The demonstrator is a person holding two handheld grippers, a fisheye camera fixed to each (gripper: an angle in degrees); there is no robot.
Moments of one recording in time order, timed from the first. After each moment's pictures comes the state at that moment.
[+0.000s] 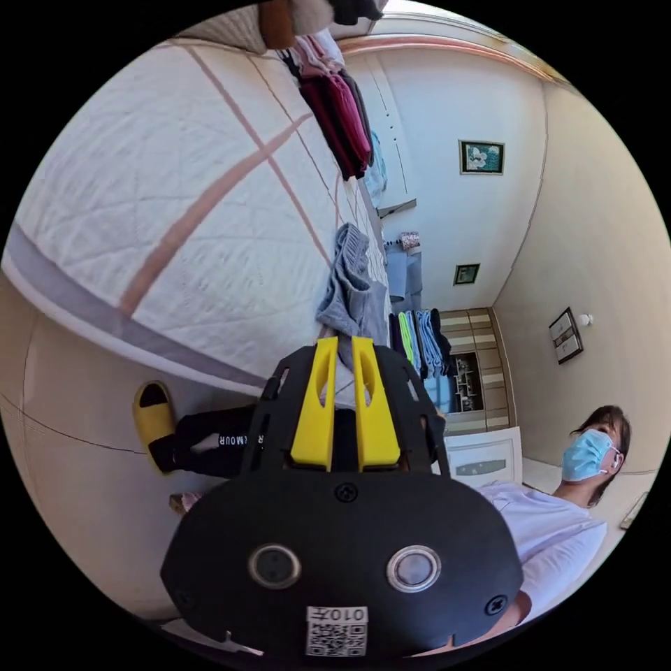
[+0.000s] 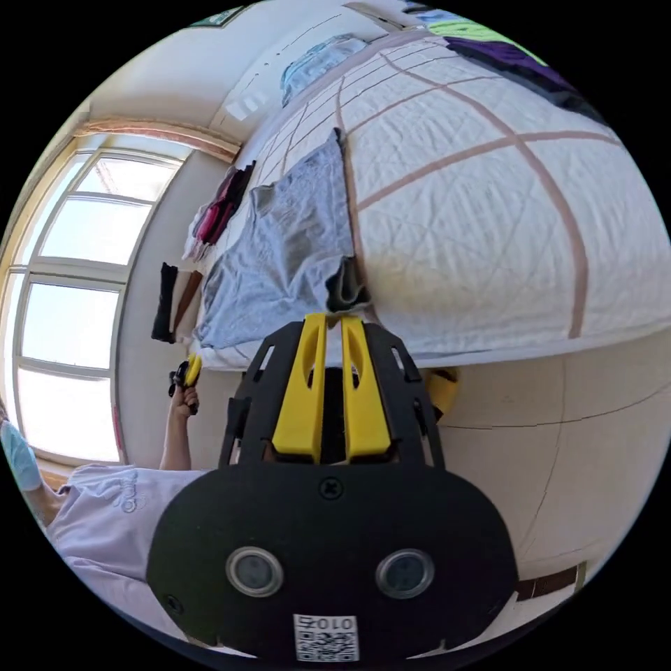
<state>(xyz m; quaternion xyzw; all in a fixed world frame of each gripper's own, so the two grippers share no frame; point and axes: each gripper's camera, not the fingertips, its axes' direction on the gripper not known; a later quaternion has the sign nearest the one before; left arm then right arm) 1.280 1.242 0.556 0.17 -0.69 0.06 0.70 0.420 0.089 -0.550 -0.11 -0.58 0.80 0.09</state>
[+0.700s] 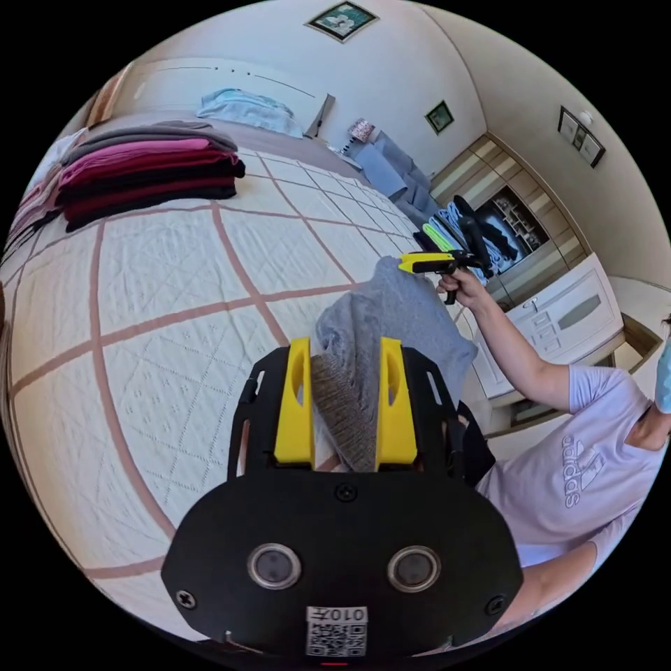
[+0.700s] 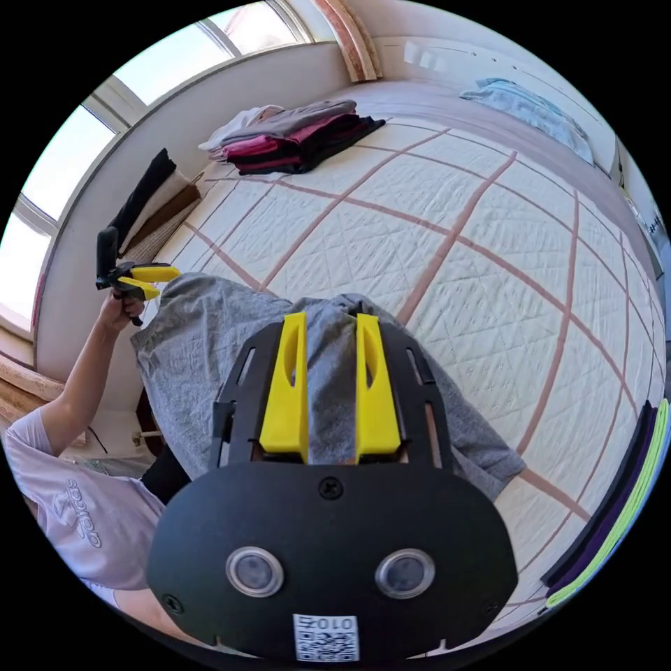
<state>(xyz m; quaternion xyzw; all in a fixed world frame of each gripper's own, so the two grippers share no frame) 1.208 1.029 0.632 -0.15 -0.82 0.14 0.53 0.644 -0.021 -0.265 -0.05 -0.63 0.64 0.43</state>
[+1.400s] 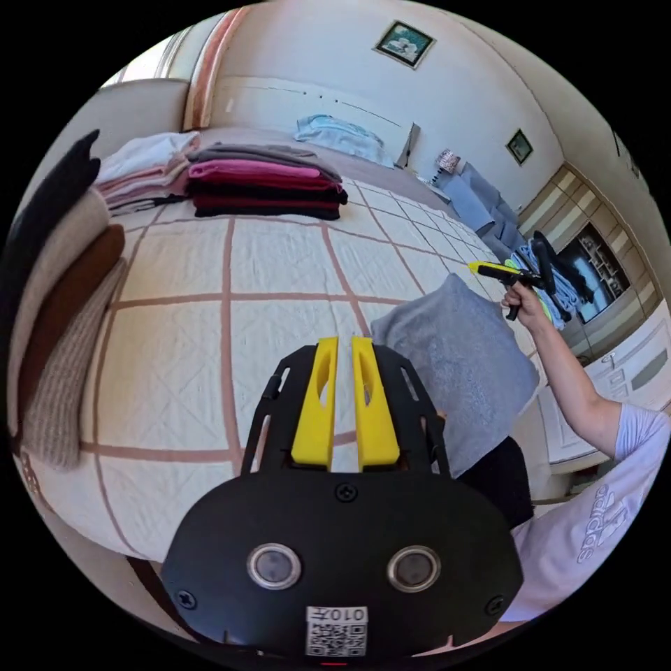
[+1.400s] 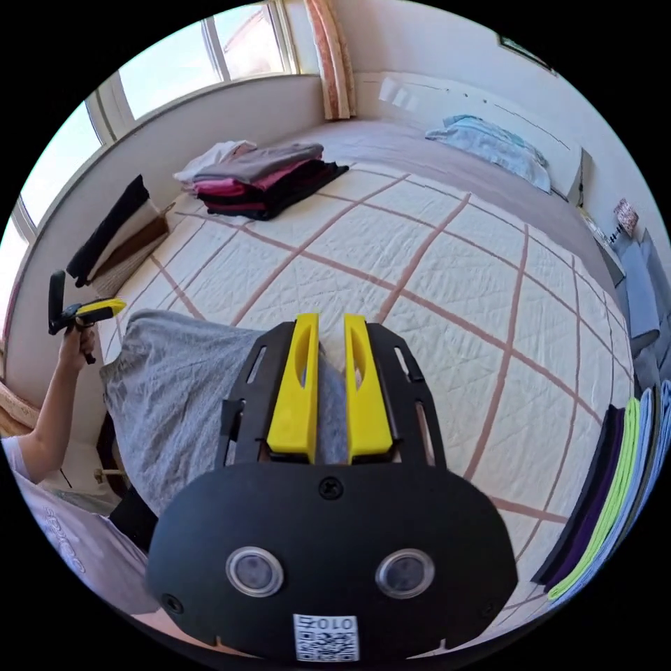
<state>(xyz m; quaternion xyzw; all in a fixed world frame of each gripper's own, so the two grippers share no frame) 1.216 1.079 0.645 -0.03 -0.90 0.14 0.41 0.681 -0.008 -0.286 -0.09 -0.55 0.68 0.48</state>
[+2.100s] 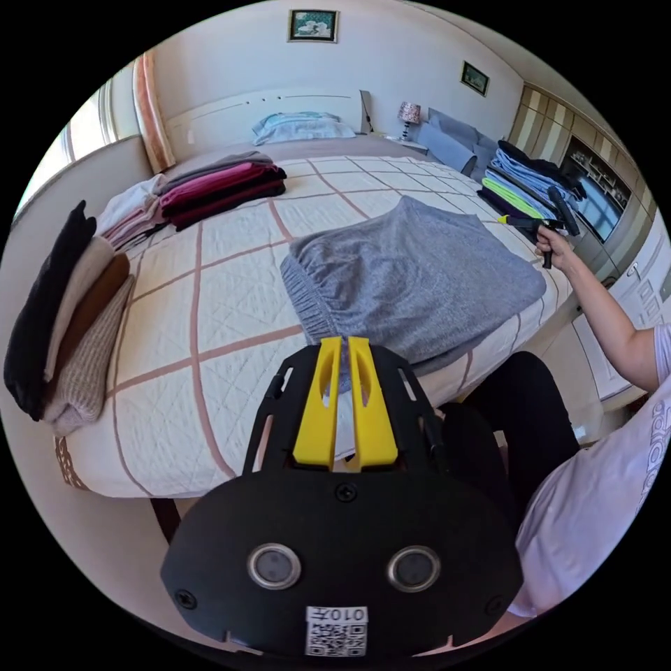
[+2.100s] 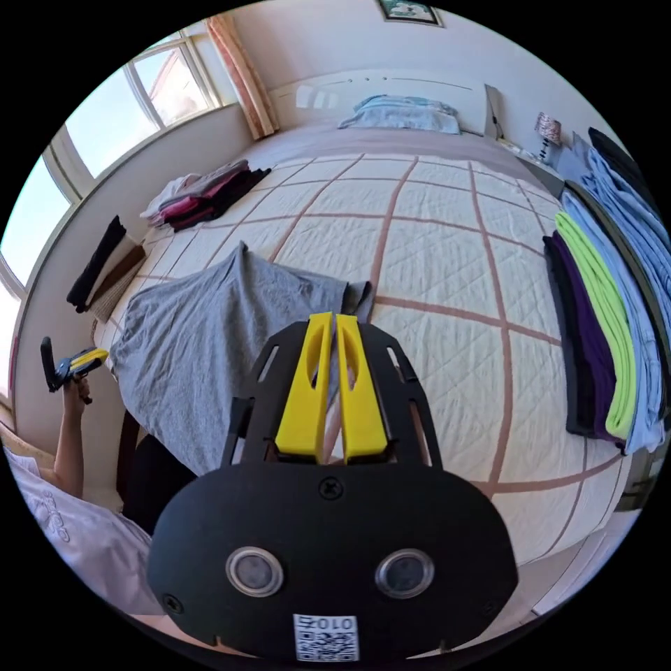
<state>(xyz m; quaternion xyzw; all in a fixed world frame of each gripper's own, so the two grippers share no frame) 1.119 1.221 0.717 -0.15 -0.93 0.16 0.29 0.579 0.106 -0.482 -0.16 -0.51 0.74 0.40</state>
